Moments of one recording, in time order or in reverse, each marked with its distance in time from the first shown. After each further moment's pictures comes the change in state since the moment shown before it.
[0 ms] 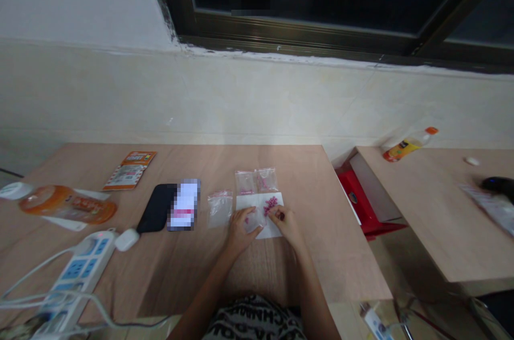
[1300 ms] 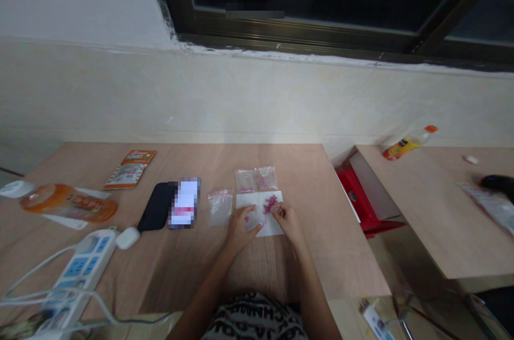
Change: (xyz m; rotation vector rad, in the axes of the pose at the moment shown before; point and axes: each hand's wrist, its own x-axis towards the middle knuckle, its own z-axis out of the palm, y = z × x) left_hand 0.001 0.006 -0.003 0.003 -0.010 -0.018; right_hand 0.001 0.009 -0.002 -0.132 0.059 -0.026
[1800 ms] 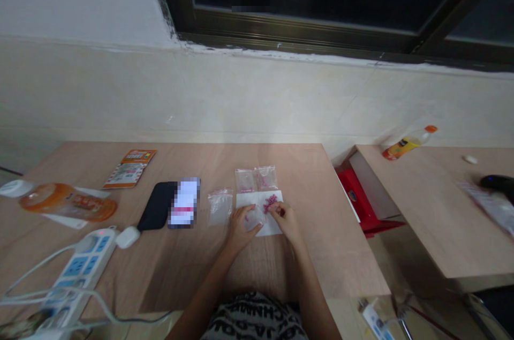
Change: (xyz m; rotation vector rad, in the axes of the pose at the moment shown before) left_hand 0.000 -0.002 0.001 0.002 0.005 -0.006; right_hand 0.000 -0.008 0.005 0.077 0.019 0.014
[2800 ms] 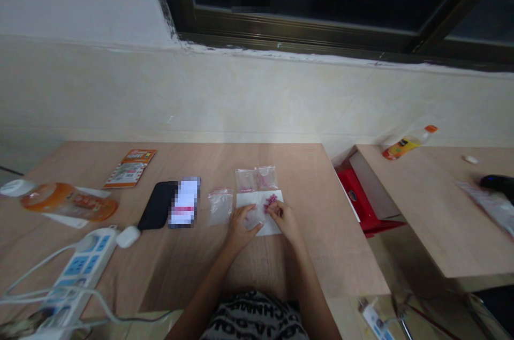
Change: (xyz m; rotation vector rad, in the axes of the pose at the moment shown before) left_hand -0.001 0.001 0.000 0.020 0.005 0.022; right_hand -0.001 -0.004 -0.002 -0.093 -0.068 -0.035
